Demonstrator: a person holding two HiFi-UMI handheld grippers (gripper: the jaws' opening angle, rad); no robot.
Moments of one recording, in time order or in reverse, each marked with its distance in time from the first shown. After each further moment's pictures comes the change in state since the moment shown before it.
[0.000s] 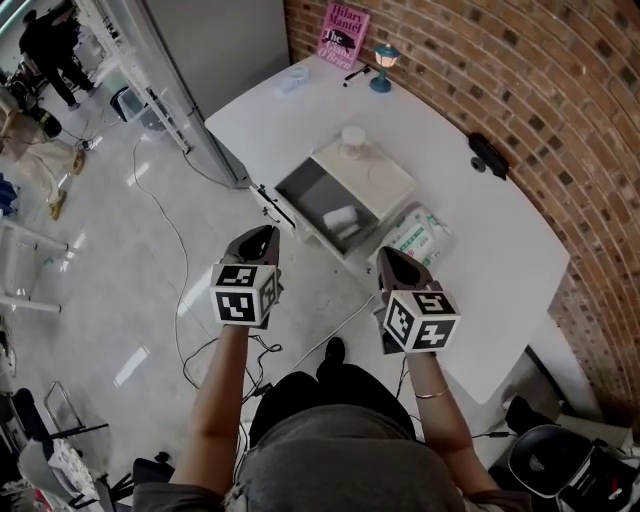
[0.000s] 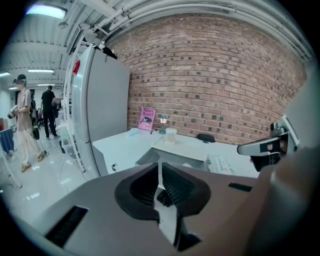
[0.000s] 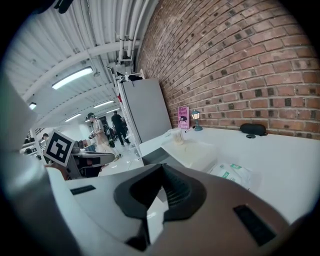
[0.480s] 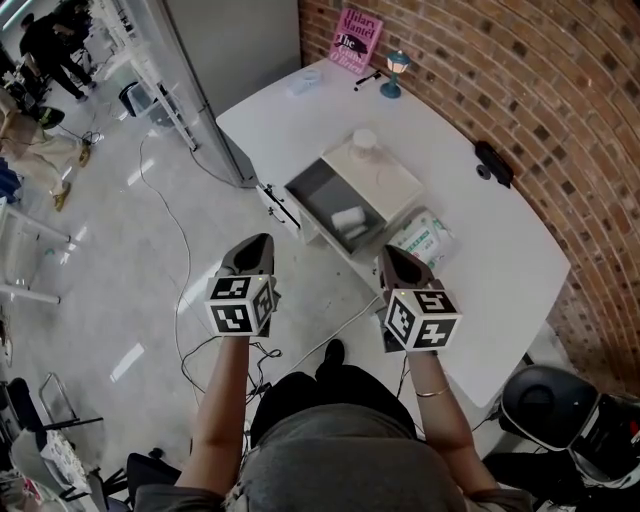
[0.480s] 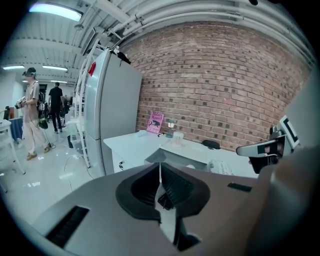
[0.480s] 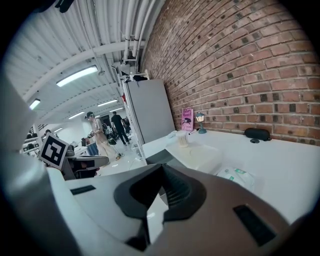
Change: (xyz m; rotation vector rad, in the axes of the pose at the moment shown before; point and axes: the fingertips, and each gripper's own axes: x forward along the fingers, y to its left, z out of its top) left arm -0.033 0.019 -0.009 -0.093 -0.053 0.063; right arm 0.001 0.016 0.009 -0.040 -0.009 0.022
